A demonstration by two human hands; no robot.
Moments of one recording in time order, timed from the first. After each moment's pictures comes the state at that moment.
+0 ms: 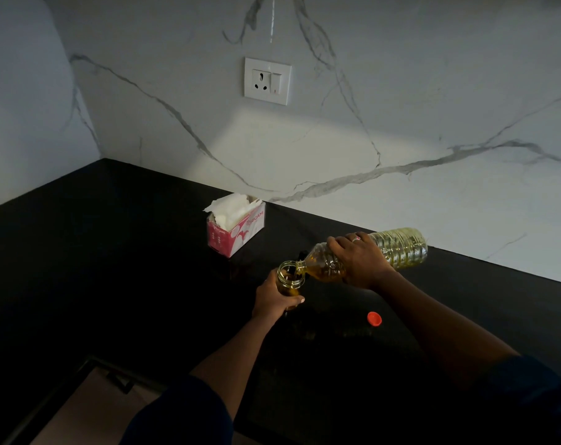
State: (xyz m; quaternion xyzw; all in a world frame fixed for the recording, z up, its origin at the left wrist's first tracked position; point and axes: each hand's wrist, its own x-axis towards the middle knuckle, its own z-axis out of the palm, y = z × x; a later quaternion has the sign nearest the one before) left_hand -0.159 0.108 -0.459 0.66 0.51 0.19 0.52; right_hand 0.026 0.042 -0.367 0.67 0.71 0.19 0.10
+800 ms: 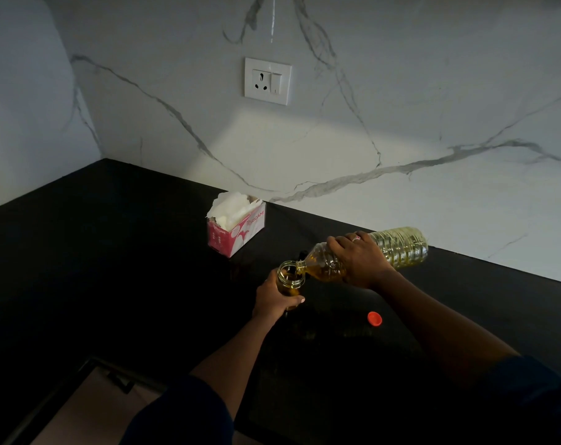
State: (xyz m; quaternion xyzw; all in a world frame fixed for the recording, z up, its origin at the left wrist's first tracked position) left_hand -0.158 0.108 -0.459 0.66 0.52 0.19 0.52; right_hand 0.024 0.042 -0.365 0.67 0.71 0.18 0.12
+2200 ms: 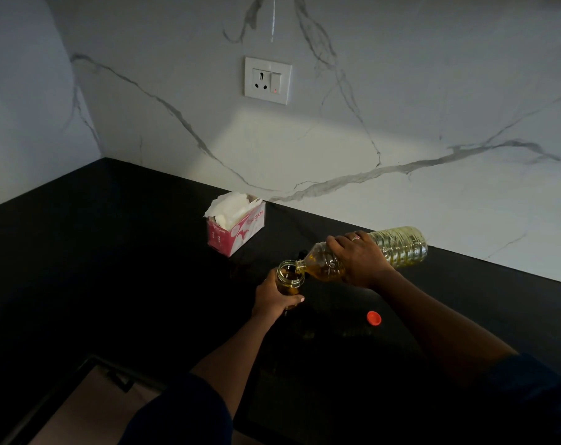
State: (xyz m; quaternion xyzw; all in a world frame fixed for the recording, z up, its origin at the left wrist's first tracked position) left_hand -0.159 0.107 -0.459 0.66 0.51 0.20 0.51; right_hand 0.025 0.043 -0.364 0.68 0.71 0.16 0.11
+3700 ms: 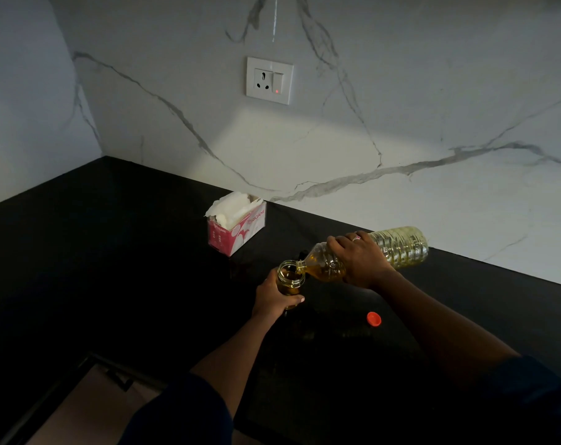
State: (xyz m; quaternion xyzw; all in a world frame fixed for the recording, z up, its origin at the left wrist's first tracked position) left_hand -0.160 0.107 -0.460 0.66 0.51 0.21 0.52; right_hand 0.026 0.043 -0.364 0.67 0.71 0.16 0.12
